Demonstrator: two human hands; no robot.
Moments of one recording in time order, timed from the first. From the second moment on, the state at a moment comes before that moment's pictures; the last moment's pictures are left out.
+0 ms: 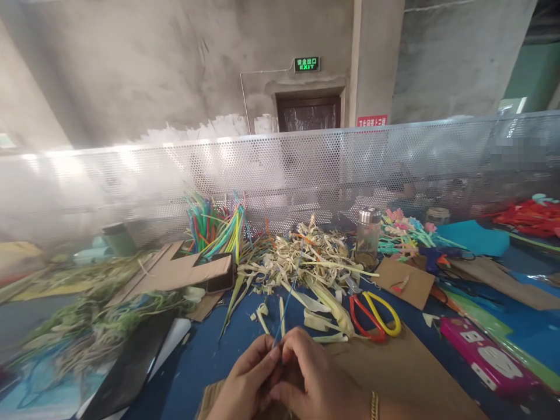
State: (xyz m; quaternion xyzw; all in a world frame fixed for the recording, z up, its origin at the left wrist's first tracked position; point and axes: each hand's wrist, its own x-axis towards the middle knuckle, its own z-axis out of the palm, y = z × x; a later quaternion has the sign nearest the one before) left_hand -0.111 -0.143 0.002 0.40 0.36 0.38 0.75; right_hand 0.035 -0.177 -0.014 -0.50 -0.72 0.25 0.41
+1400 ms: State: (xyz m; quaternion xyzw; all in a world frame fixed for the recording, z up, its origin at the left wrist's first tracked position) left_hand -0.118 -0.147 0.025 0.79 0.46 0.25 0.31; right_hand 0.039 -0.177 -0.001 -0.59 -0.60 0.31 0.44
